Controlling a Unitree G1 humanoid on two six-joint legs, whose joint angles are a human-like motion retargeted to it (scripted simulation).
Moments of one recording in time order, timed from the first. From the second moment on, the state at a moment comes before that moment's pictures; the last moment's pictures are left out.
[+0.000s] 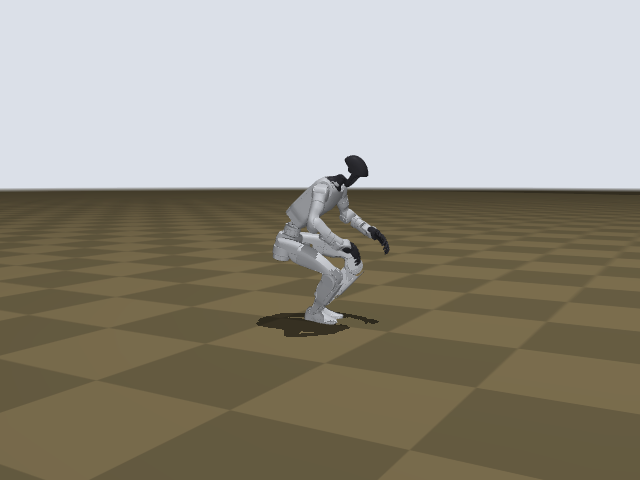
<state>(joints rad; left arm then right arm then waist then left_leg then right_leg) -0.76 0.78 -0.35 0.15 0.01 -0.27 -0.14 -0.76 -0.78 0.60 0.21 -0.22 -0.53 0.37 0.04 -0.03 0.52 -1.54 0.38 0.39 1.94 -0.70 0.26 -1.54 -0.22 -0.42 1.87 -0.76 -0.26</state>
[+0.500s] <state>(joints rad) -0.84 0.73 -0.19 0.24 -0.02 -0.29 -0.16 -0.85 -0.77 0.37 0.34 -0.30 -0.55 0.37 0.02 -0.04 0.52 -1.49 0.28 0.44 1.40 -0.43 0.23 -1.47 -0.21 -0.38 1.32 -0.45 -0.22</state>
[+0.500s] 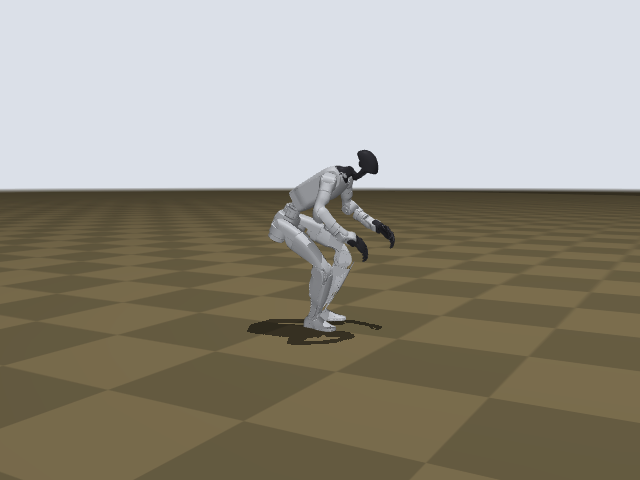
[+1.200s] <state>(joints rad) 0.11 0.16 0.50 1.56 0.28 0.07 -0.25 -0.05 -0.21 -0.21 1.66 -0.90 0.00 -0.02 -0.07 -0.01 0.25 -0.07 0.08 0.33 0.11 -0.03 -0.09 -0.04 -0.08 -0.29 0.02 -0.01 0.05</state>
